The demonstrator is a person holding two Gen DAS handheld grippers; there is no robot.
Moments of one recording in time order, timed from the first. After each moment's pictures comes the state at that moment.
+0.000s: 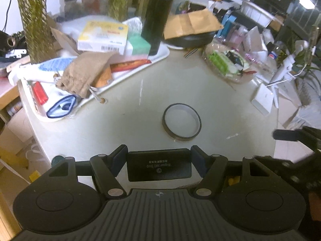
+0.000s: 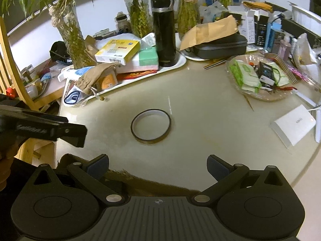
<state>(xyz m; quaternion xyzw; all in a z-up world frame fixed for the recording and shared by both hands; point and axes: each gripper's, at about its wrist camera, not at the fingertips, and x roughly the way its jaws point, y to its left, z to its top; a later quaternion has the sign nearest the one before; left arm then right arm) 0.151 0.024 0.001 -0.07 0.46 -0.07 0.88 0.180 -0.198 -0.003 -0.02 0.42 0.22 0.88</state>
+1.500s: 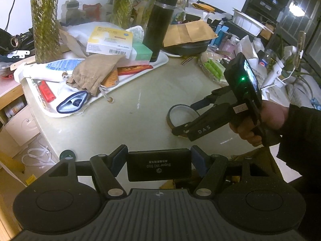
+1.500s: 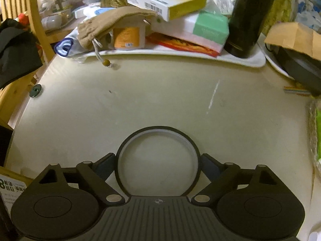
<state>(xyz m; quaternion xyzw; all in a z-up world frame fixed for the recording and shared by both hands) 0.125 0.049 -0.007 -0.08 0.42 -0.10 0.90 0.324 -0.102 -0.095 -0.21 0.46 0.36 0.78</state>
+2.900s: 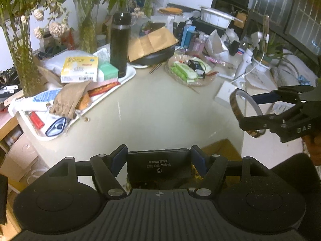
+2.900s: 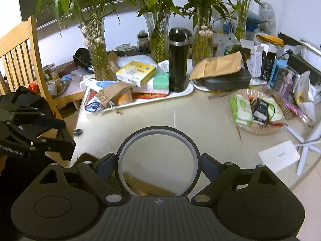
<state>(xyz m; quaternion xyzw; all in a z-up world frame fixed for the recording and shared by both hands) 0.089 -0.012 0.047 -0.01 0.41 -0.14 0.90 0.149 -0.244 0.069 -0.07 0.36 0.27 0.89</state>
